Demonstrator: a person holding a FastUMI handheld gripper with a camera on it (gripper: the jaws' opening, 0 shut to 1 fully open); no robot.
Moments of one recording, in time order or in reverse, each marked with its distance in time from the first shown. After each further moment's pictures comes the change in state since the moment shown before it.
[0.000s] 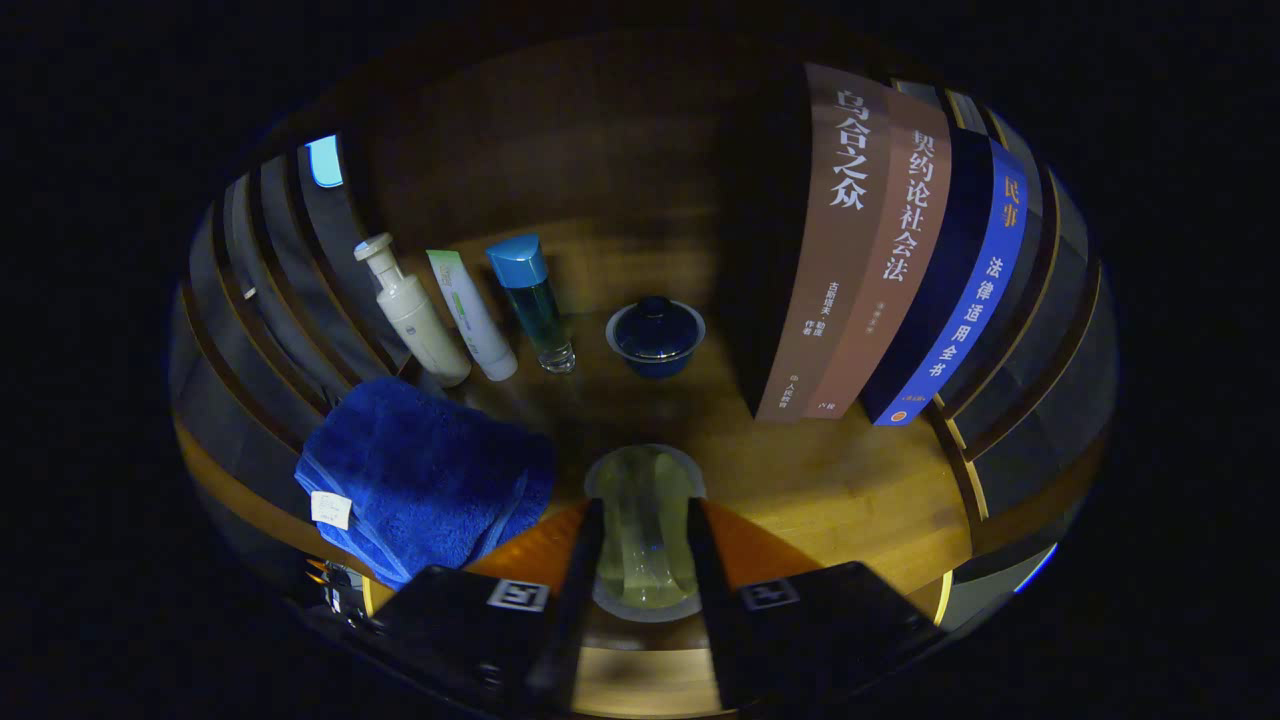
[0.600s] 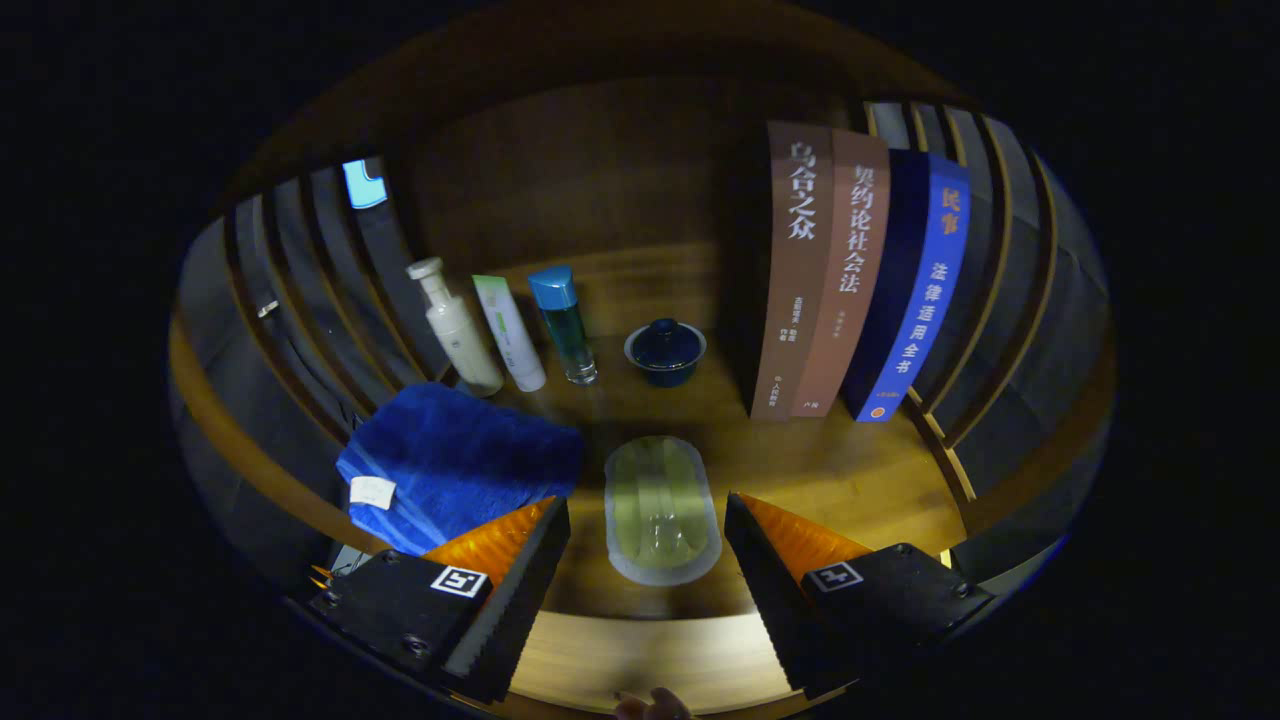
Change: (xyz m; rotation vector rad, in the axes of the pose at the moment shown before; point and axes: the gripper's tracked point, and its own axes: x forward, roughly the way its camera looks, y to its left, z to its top) arm -0.061 0.009 -0.014 0.006 -0.166 0.037
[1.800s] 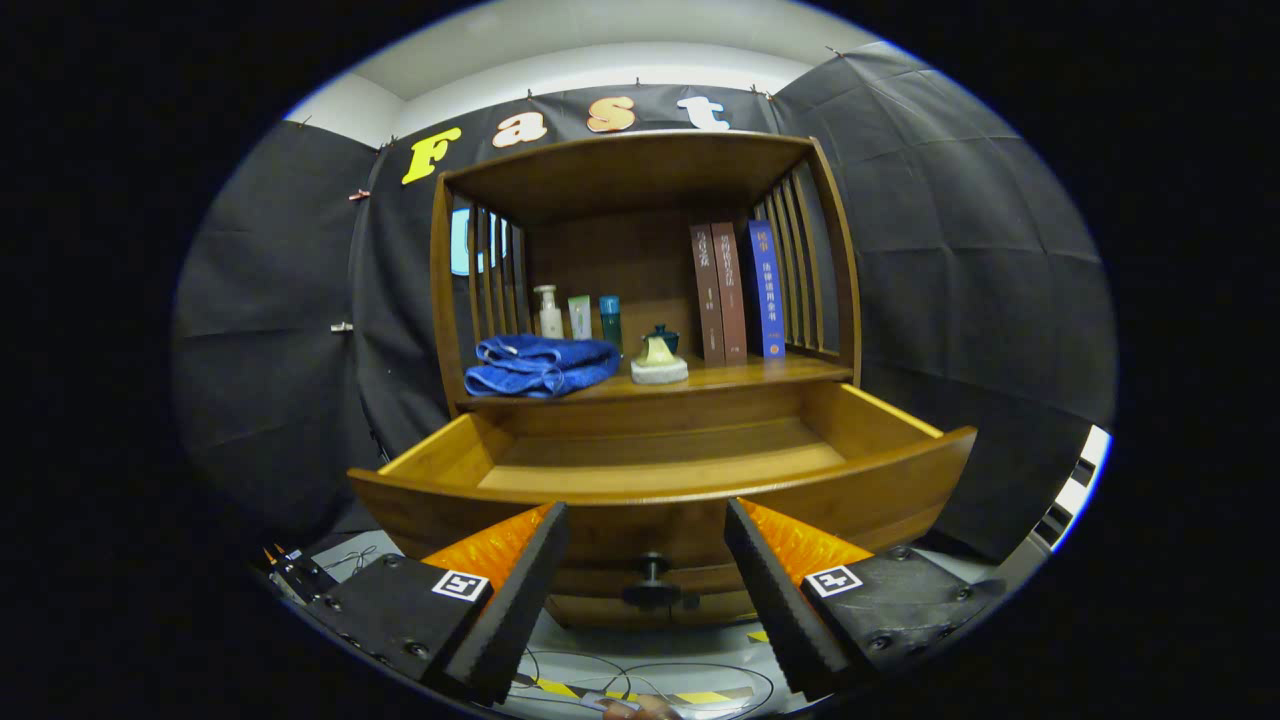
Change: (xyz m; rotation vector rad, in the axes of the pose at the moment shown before) arm -0.175 -0.003 -0.264 -0.022 -0.470 0.010
